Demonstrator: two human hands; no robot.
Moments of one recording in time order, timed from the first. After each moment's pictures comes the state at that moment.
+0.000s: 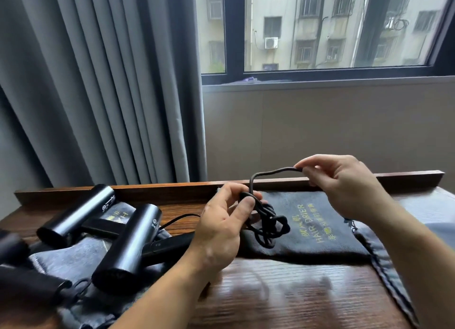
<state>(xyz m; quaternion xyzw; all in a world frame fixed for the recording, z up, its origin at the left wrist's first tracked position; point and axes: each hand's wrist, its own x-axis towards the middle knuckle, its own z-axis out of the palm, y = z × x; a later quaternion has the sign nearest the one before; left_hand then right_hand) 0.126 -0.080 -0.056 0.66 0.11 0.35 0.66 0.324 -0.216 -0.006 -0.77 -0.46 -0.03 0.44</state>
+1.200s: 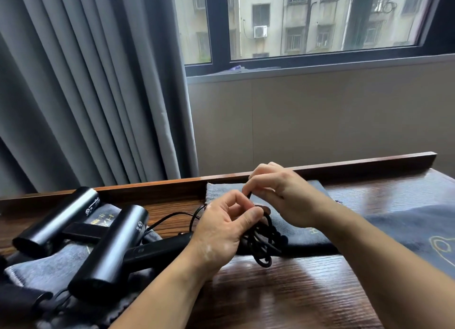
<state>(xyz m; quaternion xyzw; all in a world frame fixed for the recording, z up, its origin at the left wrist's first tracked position) 0.144 -0.080 -0.072 0.67 0.14 0.25 0.68 0.309 -0.165 -0.047 -0.67 -0.67 -0.02 0.33</state>
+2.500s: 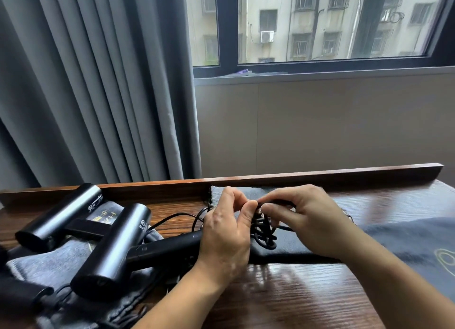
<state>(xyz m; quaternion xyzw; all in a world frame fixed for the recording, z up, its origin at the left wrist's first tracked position) 0.147 -0.085 -0.085 0.81 0.18 0.46 0.32 0.280 -0.202 -0.040 -0.69 -0.58 0.05 0.42</state>
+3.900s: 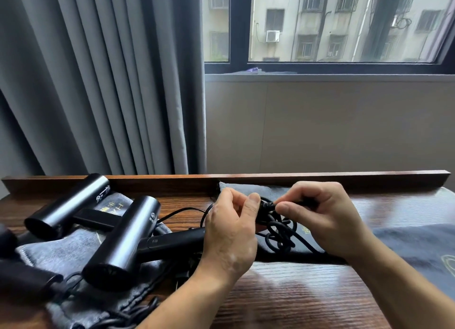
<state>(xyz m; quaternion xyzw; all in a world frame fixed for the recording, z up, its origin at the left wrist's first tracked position) 0.135 -0.090 -0.073 0.70 0.26 0.42 0.52 0.277 -0.196 -0.049 -0.55 -0.58 0.08 0.60</state>
